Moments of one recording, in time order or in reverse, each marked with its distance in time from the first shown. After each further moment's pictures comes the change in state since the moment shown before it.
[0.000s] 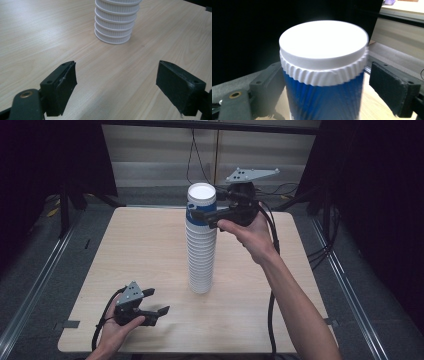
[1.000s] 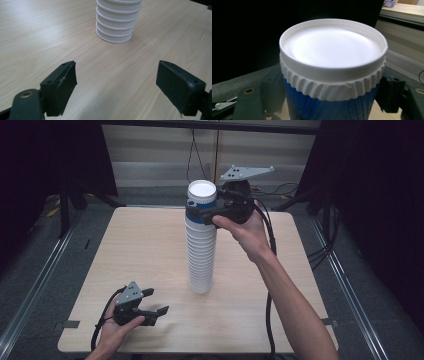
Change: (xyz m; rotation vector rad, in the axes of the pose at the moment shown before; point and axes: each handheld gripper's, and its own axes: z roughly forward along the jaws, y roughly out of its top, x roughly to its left) left arm 0.002 -0.001 0.000 0.010 0.005 0.004; right arm 0.004 0.006 0.006 -0.012 -0.018 -0.020
